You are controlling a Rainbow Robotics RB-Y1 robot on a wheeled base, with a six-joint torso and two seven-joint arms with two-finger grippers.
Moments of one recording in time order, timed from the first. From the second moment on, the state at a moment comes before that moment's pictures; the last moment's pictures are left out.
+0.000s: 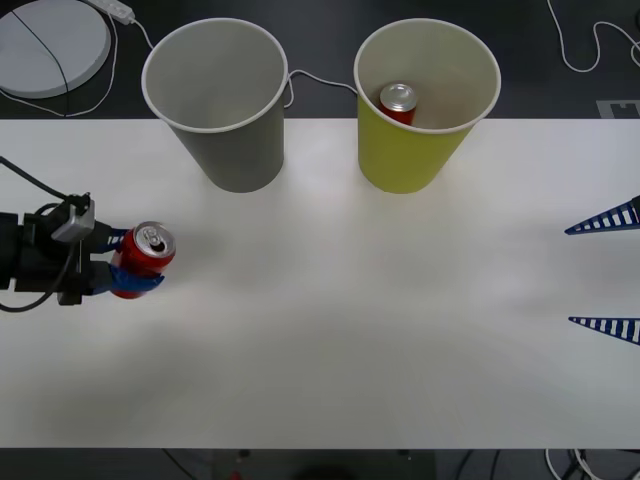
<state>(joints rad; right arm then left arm) 0.04 -0.81 -0.48 -1.89 1.57 -1.57 -0.01 -0.21 0.87 0.02 -1.48 -1.39 -1.32 0.08</state>
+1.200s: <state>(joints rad) 0.04 -0.81 -0.48 -1.89 1.57 -1.57 -0.01 -0.47 1.16 -0.05 -2.09 -1.58 -1.42 1.05</state>
